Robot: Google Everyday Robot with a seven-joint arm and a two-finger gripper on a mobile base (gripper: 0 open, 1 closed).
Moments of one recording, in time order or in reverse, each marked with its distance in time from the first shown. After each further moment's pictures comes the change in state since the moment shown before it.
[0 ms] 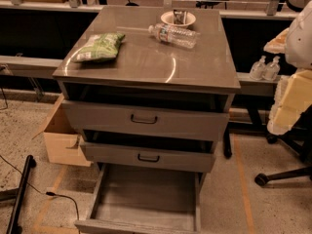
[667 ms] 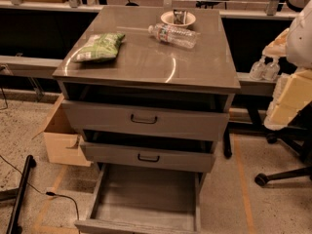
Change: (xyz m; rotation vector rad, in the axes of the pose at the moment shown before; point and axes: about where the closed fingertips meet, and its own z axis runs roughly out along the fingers) arm -0.001 -0.001 -0.002 0.009 -0.003 -0.001
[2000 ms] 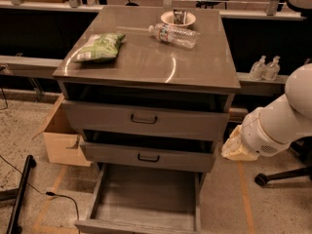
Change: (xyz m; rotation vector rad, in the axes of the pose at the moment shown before) arm 0.024 0.059 0.197 -0.107 -0.153 -0.022
